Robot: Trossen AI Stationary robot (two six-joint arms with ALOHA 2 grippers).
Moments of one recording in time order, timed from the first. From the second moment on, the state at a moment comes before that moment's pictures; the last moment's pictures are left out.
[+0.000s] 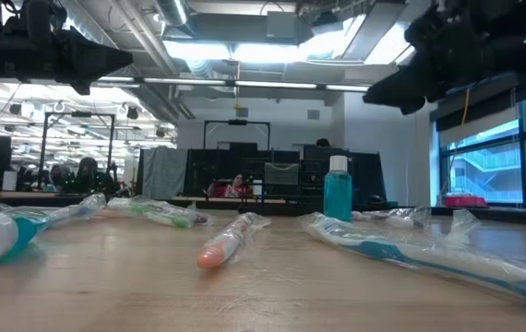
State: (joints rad) left arm 0.00 0.10 0.01 0.29 -0.34 0.04; right arm -0.06 0.92 0.33 0.31 0.03 -0.01
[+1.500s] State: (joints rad) left arm 0.00 0.10 0.01 0.28 -0.35 -0.01; right arm 0.06 1.36 0.63 0.03 0.31 0.01
